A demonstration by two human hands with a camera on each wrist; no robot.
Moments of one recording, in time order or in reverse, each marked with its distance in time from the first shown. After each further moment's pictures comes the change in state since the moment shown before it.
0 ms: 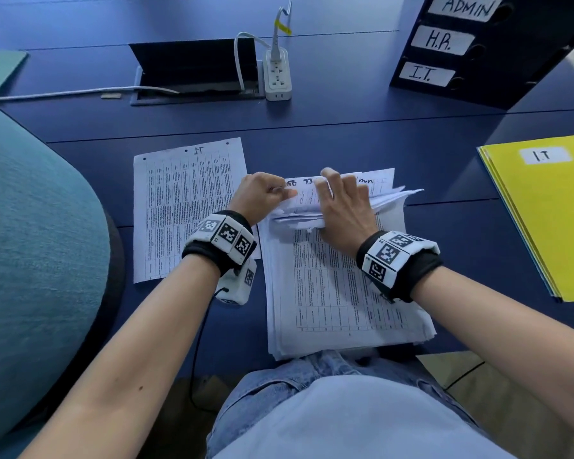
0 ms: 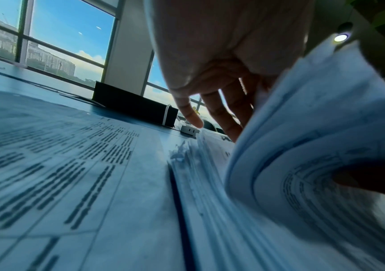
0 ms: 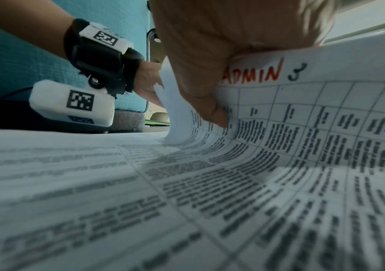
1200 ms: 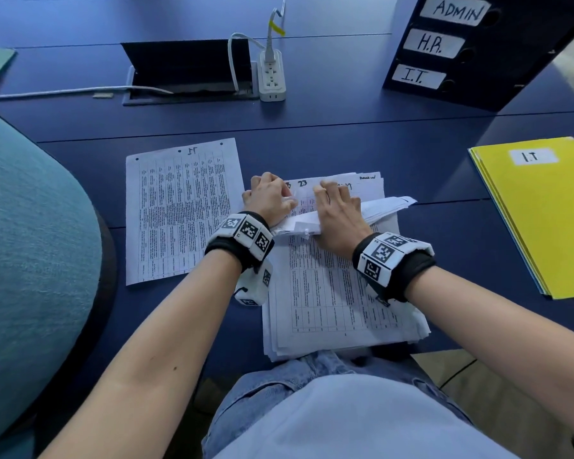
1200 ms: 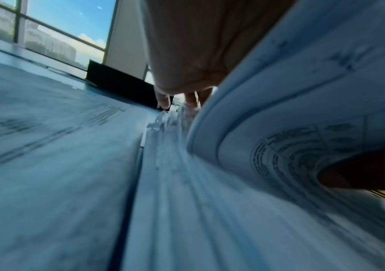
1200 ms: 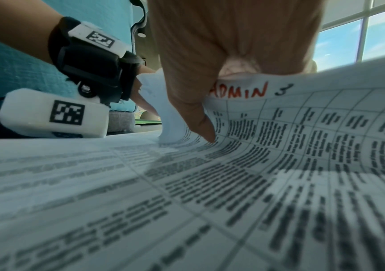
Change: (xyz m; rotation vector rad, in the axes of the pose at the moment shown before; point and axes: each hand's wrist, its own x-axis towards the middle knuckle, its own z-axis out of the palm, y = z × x) left_hand 0.012 0.007 0.029 0.309 -0.123 -0.262; right_hand -0.003 0.000 -0.005 0.022 -0.306 0.045
